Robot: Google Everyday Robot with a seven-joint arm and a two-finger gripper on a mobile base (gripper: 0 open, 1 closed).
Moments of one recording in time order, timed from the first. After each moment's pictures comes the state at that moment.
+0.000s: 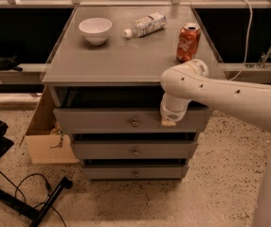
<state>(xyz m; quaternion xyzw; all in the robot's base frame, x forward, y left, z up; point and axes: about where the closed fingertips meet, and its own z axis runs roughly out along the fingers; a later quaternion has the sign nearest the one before) 0.620 -0.119 0.628 -0.65 0.75 -0.04 0.10</state>
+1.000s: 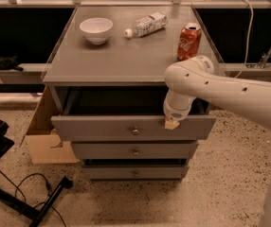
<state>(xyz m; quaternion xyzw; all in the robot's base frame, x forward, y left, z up) 0.613 -0.126 0.642 -0.65 0.75 -0.03 0.09</state>
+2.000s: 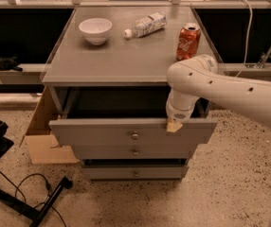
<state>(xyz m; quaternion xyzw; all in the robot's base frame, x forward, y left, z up) 0.597 -0.136 0.650 -0.66 0.75 -0.03 0.08</state>
